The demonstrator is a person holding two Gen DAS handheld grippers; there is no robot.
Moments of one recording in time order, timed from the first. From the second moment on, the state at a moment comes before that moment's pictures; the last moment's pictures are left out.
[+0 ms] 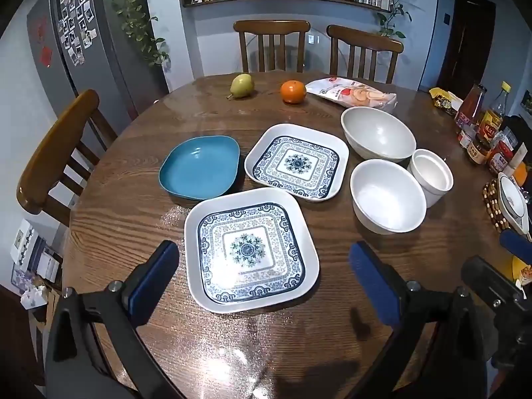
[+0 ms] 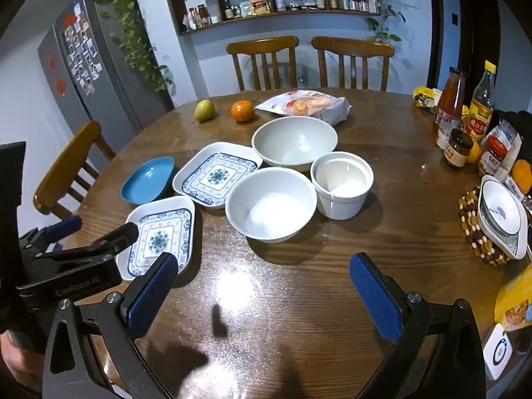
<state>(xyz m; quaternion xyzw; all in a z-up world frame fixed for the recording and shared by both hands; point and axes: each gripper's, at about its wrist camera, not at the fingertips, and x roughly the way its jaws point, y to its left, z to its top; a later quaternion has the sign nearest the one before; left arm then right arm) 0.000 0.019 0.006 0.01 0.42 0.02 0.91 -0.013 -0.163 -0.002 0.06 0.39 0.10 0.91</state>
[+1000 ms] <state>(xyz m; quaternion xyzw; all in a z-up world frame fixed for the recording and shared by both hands) 0.002 0.020 0.009 0.02 0.41 0.01 0.91 -0.009 -0.163 -0.004 0.07 0.40 0.09 0.91</state>
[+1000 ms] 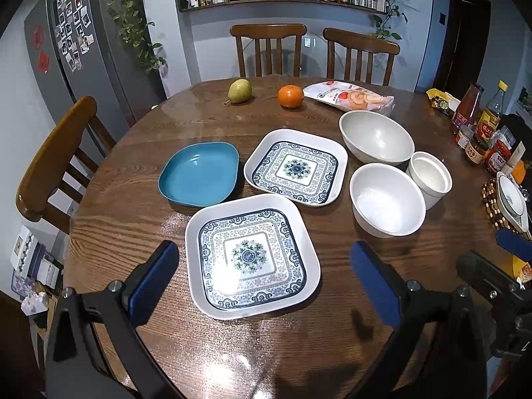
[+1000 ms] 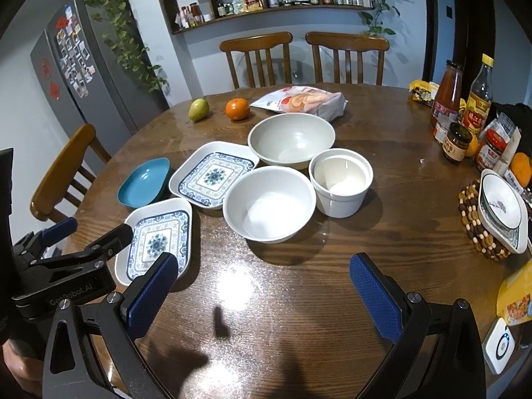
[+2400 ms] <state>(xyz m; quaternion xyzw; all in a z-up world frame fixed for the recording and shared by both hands) 0.011 0.039 -0.004 0.00 0.43 0.02 0.90 0.005 -0.137 -0.012 0.06 0.42 0.12 0.90</state>
